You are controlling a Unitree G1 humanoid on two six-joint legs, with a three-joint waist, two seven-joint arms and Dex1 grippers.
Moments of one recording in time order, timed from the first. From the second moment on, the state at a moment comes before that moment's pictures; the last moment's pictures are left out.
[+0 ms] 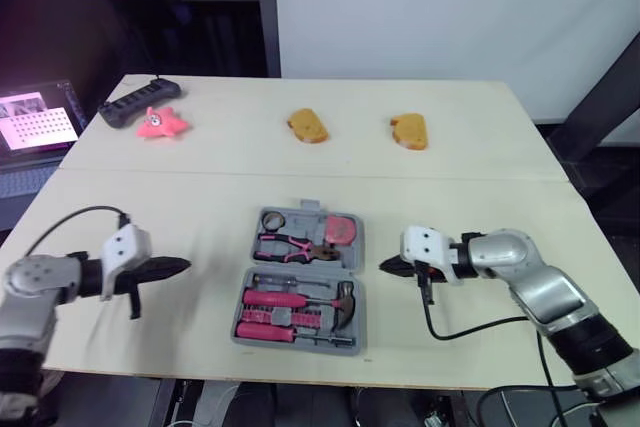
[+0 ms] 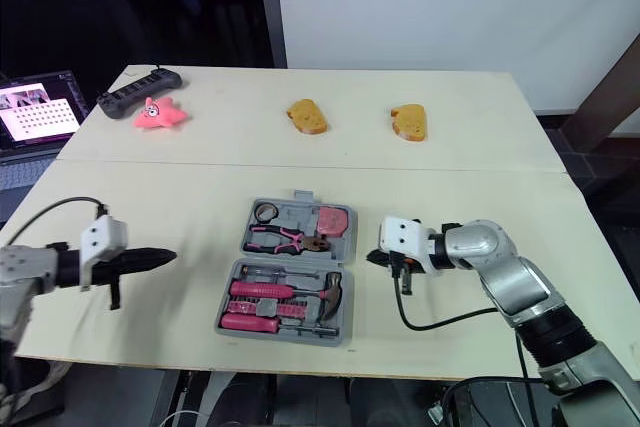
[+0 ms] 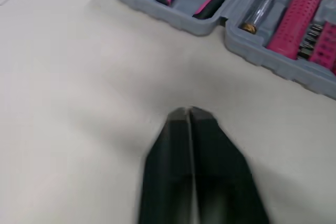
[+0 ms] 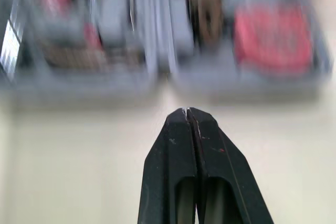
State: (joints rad) left arm -0.23 0.82 0.09 0.48 -0.22 -0.21 -1.33; right arm -0.34 -0.81 0.31 0.01 0.06 0.15 1.09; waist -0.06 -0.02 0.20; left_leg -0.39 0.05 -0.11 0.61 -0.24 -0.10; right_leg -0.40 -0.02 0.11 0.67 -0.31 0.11
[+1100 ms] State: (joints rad) left arm -0.52 0.57 -0.10 0.86 -0.08 -0.37 -1.38; right arm -0.43 -0.58 0.41 0.16 -0.11 0.09 1.09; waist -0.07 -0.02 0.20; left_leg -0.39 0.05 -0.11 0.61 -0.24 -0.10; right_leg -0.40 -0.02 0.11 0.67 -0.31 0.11
